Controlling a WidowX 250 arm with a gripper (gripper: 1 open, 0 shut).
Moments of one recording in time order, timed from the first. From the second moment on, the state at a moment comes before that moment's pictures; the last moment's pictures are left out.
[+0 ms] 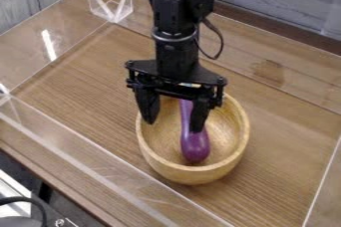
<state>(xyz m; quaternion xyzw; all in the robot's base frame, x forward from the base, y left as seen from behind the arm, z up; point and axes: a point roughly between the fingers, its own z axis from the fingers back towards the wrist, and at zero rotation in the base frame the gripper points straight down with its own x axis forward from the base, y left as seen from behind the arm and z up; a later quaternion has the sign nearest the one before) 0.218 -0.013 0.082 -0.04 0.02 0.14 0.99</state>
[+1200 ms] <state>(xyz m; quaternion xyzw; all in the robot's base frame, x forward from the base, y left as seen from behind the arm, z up) 0.224 -0.020 0.072 -0.05 0.00 0.17 0.98</state>
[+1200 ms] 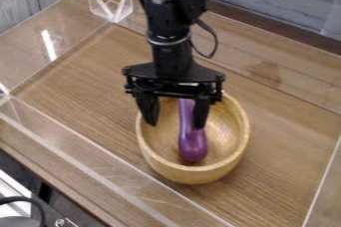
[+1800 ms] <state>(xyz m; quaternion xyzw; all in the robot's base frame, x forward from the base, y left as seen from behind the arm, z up) 0.228 -0.039 0.056 -0.05 0.00 0.14 0.99</state>
